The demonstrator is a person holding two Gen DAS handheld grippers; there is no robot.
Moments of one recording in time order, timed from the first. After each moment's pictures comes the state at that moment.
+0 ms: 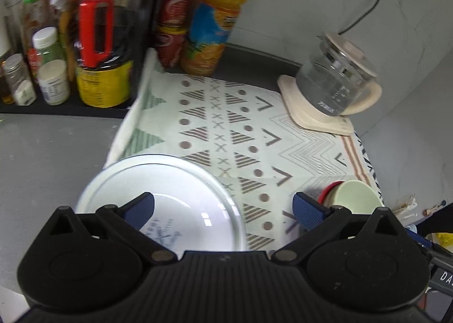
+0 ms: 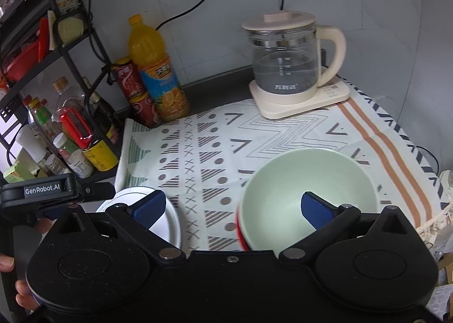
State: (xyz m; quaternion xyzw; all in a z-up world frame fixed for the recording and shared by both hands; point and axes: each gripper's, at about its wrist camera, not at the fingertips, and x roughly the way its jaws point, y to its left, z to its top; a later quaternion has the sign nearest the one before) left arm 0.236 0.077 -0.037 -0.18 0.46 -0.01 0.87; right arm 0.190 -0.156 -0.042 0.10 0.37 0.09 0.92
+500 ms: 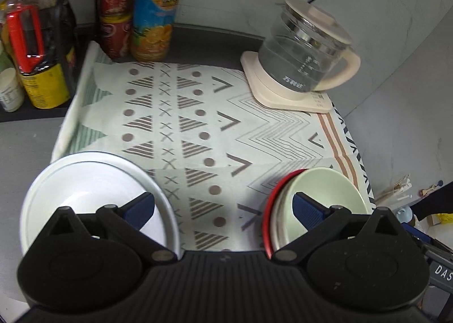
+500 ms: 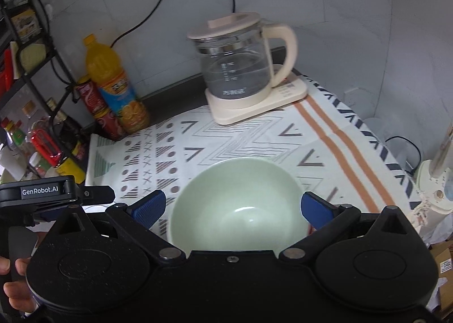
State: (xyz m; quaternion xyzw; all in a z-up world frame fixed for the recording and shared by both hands) left arm 0.271 0.002 -0.041 -0.15 0.49 -0.04 0.86; right arm 0.203 -0.227 -0.048 0.12 0.38 0.05 0.92
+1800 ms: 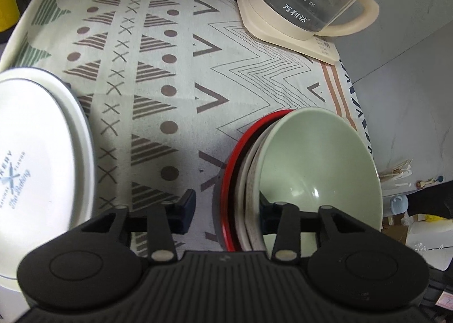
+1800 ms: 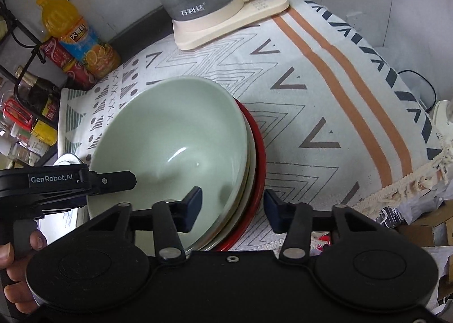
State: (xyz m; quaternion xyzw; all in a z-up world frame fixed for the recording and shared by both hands) left arm 0.286 -0.055 -0.120 -0.21 0.57 -0.04 0.80; right arm 0.237 -0.274 -0.133 0.16 0.51 0.09 0.84
